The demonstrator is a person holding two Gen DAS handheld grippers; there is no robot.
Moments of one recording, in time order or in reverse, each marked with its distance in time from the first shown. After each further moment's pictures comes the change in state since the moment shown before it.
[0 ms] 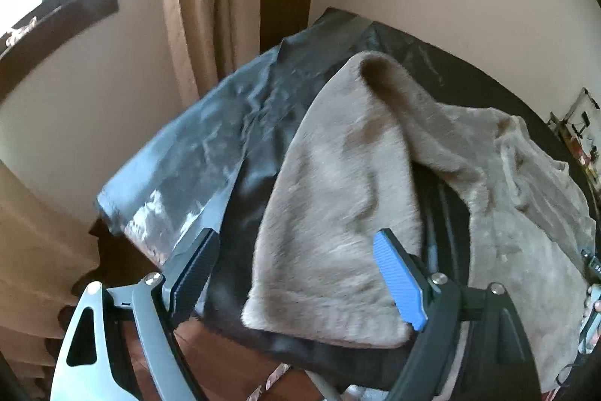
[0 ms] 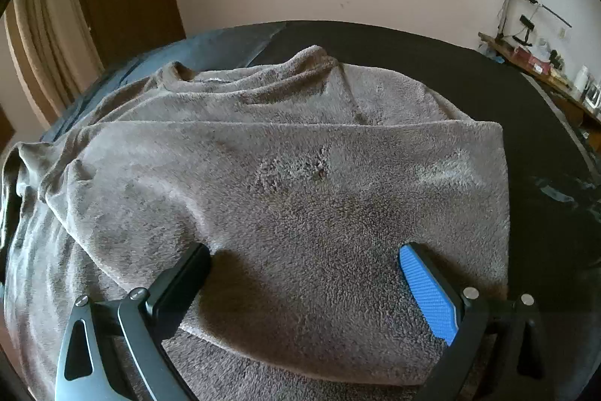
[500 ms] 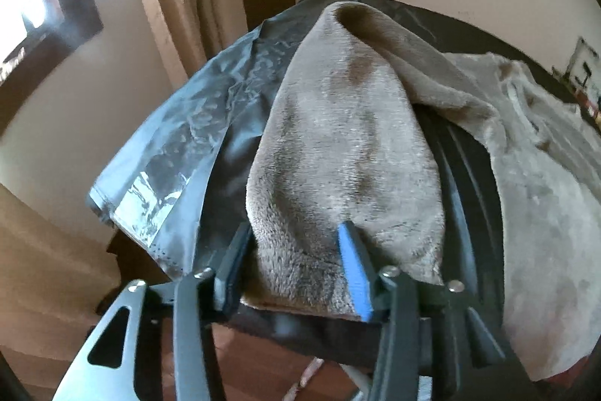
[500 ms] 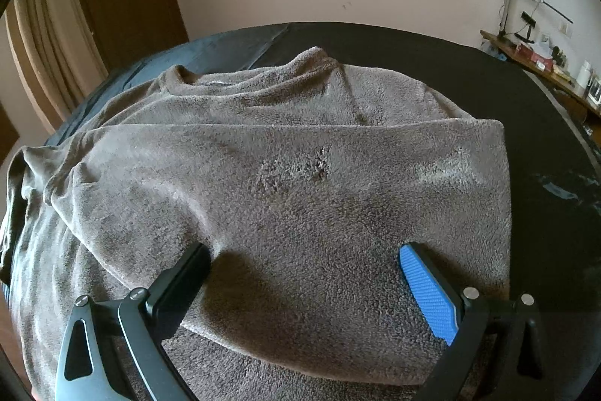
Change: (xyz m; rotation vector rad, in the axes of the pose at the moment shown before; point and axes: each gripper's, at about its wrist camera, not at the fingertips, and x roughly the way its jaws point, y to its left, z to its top) left arm 0.020 -0.031 -0.030 0.160 0.006 0.066; right arm -0.001 -0.002 -0.001 0.005 -0.003 0.013
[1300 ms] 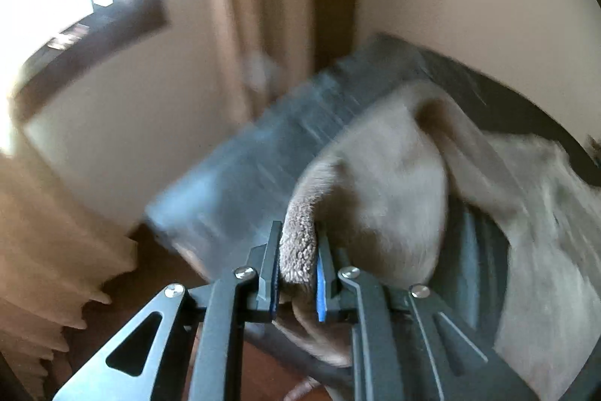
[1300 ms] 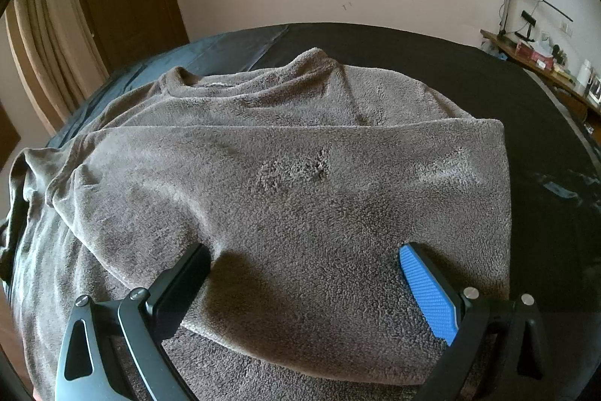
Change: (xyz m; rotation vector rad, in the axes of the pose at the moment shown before) left arm -0.026 0.055 0.056 -0.262 -0.110 0.188; right arm 0.000 -0.001 0.000 0.014 -0.009 0.005
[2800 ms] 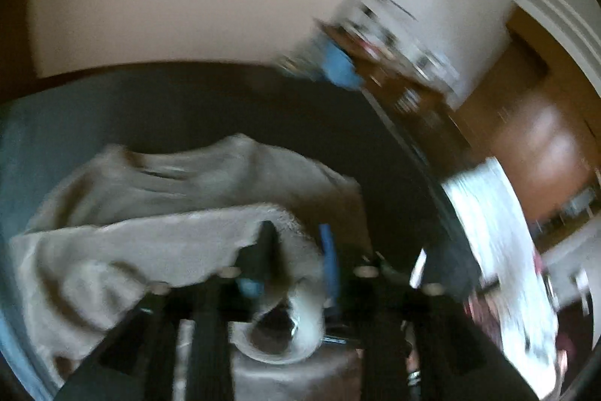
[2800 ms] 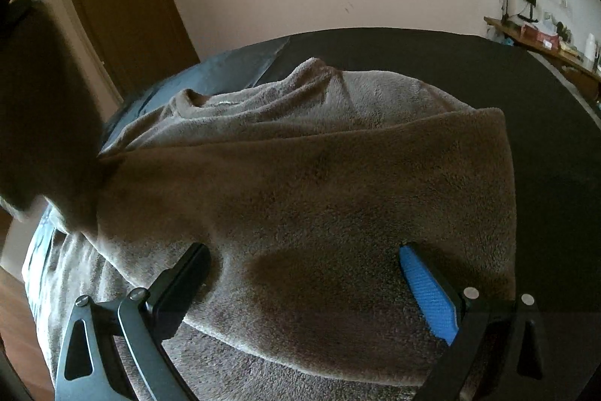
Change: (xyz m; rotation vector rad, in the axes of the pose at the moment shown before) left arm -0.181 -0.438 -0.004 0.647 0.285 -1.032; right arm -0.005 -0.016 -0.002 0.090 -0.042 0.110
